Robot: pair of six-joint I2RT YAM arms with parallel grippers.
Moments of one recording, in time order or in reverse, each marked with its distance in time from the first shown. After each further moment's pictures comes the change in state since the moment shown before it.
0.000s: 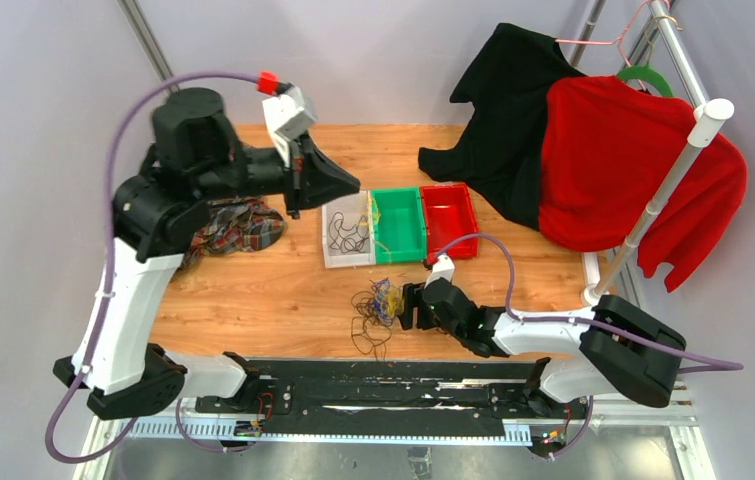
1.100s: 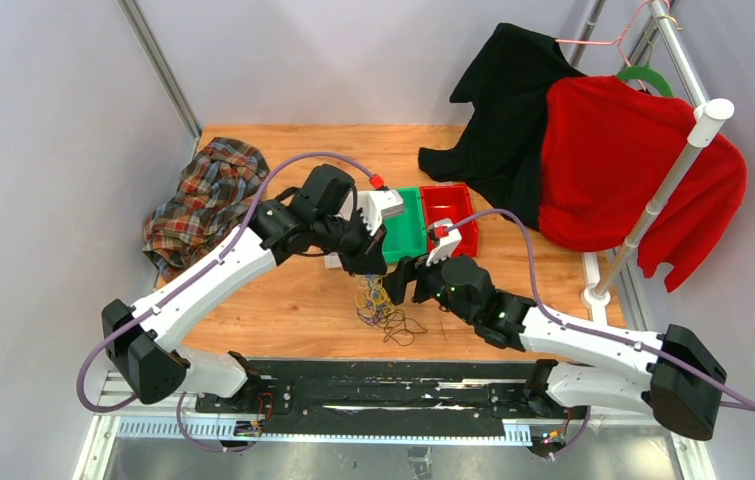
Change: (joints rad) left arm -0.163 0.057 -0.647 0.153 -0.164 0.039; right arm 0.000 -0.286 0.173 -0.117 -0.028 -0.142
